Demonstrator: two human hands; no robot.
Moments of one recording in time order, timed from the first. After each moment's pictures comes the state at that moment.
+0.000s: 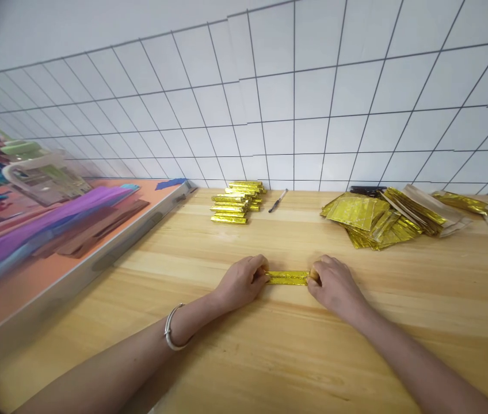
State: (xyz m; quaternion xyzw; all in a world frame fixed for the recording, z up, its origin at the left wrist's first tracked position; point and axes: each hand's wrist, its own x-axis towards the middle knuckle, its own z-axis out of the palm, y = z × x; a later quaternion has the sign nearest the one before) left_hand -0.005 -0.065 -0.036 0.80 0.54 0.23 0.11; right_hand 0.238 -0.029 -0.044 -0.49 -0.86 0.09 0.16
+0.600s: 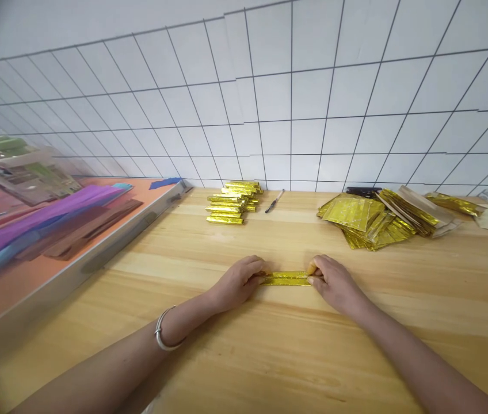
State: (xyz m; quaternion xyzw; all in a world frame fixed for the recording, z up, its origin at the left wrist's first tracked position) left_hand -0.013 -0.058 -0.041 0.85 0.44 0.25 0.17; right_hand 0.250 -0.024 -0.044 -0.46 -0.83 0.23 0.22
